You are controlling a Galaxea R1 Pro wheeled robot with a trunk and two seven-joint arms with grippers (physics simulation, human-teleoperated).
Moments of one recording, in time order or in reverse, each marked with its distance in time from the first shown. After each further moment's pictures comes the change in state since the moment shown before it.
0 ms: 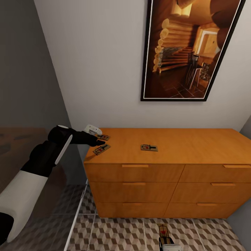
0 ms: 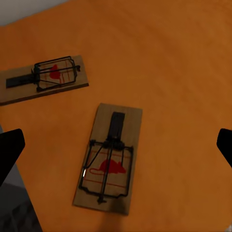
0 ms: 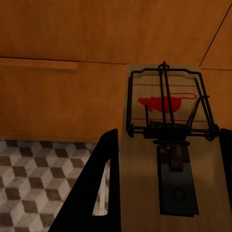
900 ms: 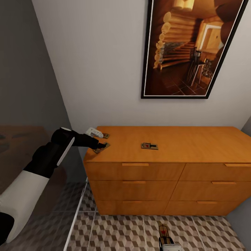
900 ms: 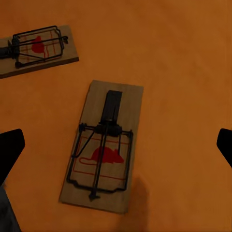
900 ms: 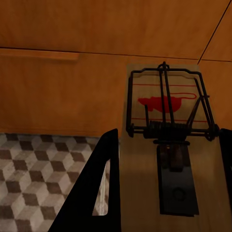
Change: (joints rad) left arm 0.001 -0.001 -0.034 0.045 0.000 -0.020 -0.002; right arm 0.000 0.000 0.000 0.000 0.000 0.000 0.000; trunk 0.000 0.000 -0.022
